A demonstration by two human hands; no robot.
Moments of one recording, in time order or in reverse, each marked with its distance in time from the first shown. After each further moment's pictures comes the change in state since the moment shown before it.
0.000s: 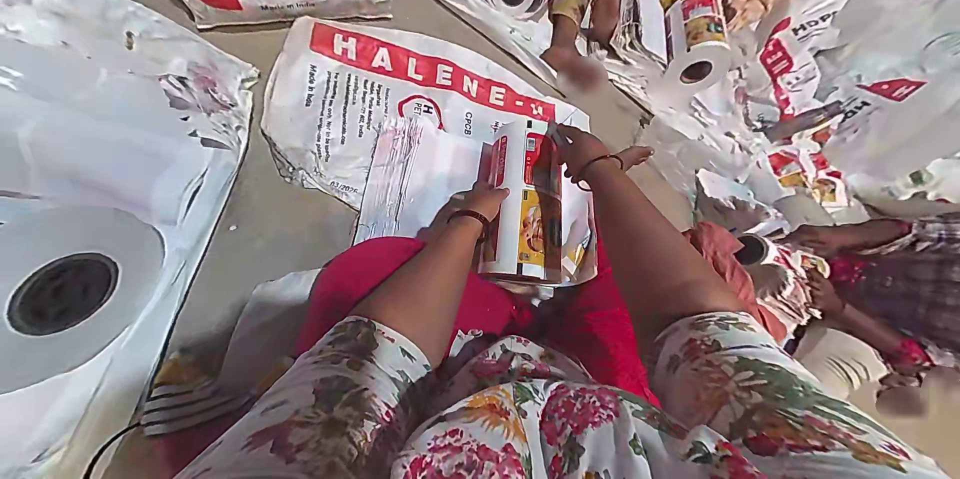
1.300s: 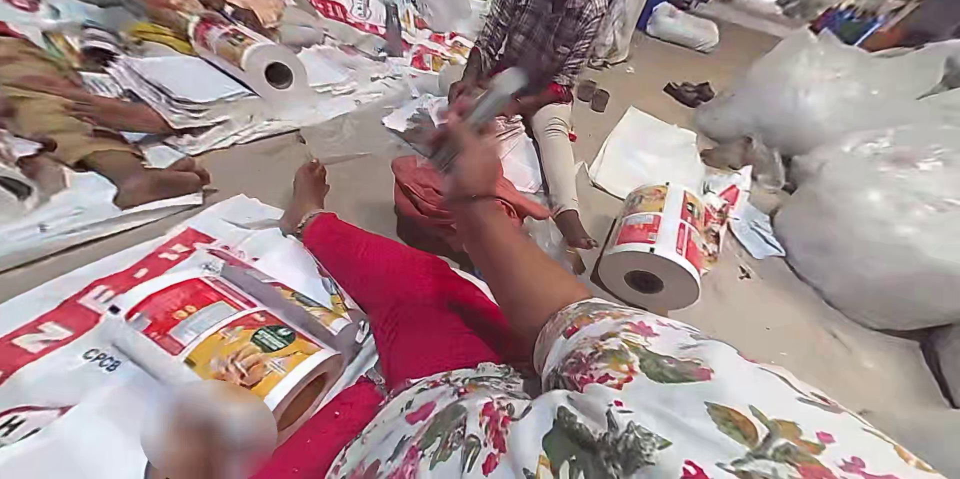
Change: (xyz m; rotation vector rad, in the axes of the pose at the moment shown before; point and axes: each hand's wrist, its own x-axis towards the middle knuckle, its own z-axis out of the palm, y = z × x) left_hand -0.045 -0.042 0.035 -0.135 0.120 0.041; right_hand -0.307 0.219 -0.068 1.594 1.542 -0.337
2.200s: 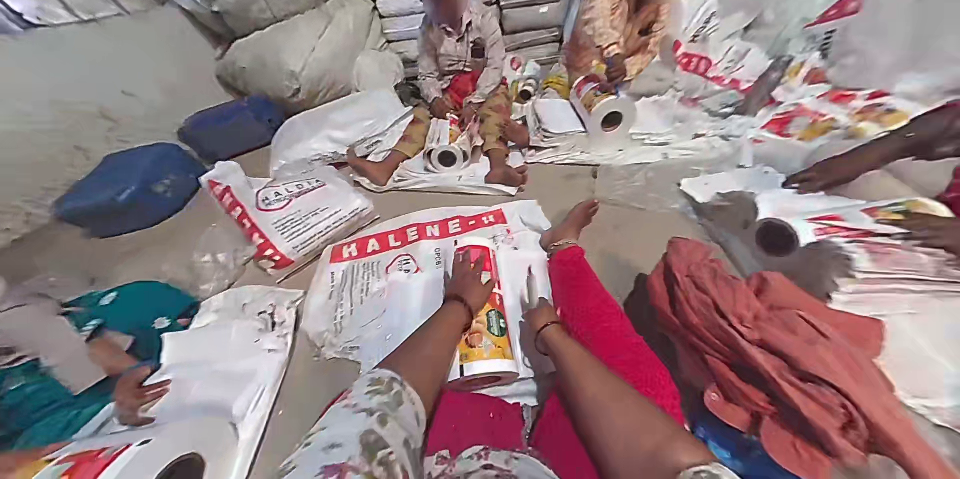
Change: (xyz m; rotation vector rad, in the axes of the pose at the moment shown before) left_hand 0.055 0.115 0.073 1.193 0.113 0.437; right_hand -0.135 0.258 0.041 -1.199 -1.007 0.939
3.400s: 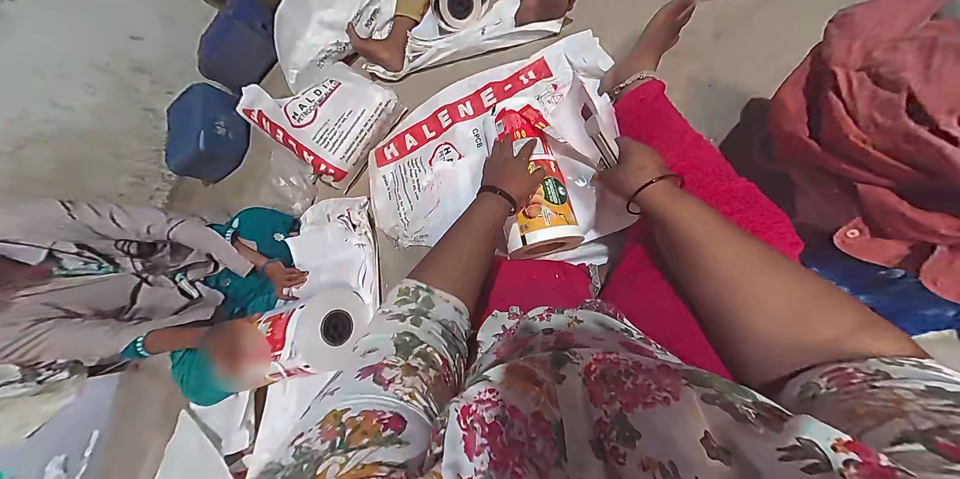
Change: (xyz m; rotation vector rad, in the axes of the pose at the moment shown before) left_hand -0.031 -0.013 -0.009 0.194 -0.087 0.113; right_hand -0.033 0.000 -0.048 -0.180 0.044 -0.259
